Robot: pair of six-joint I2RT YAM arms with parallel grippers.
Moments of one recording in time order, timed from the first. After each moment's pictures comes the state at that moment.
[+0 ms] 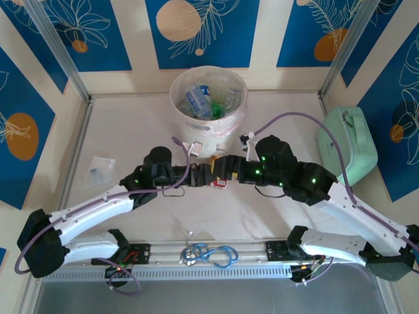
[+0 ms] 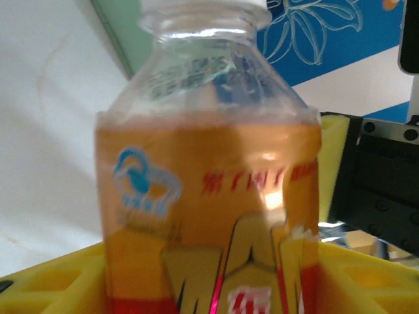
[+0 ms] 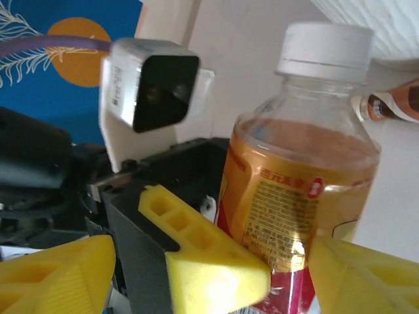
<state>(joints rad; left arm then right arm) -0.84 1.14 0.74 0.23 0.61 -1.05 0.93 0.97 1.18 -0.72 -0.12 0.91</state>
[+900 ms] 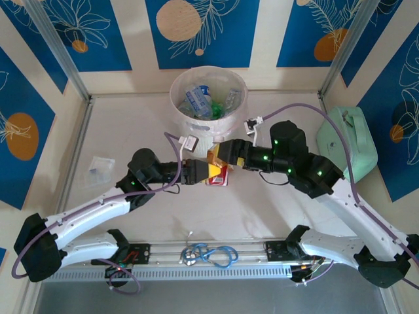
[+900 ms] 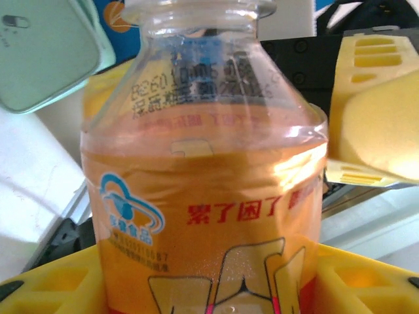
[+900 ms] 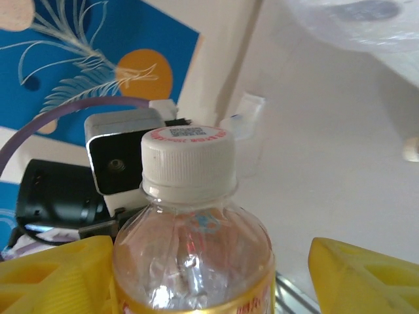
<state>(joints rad) -0.83 1.09 0.73 0.57 0.77 -1.23 0.76 0.99 1.23 -0.61 -0.38 0.91</state>
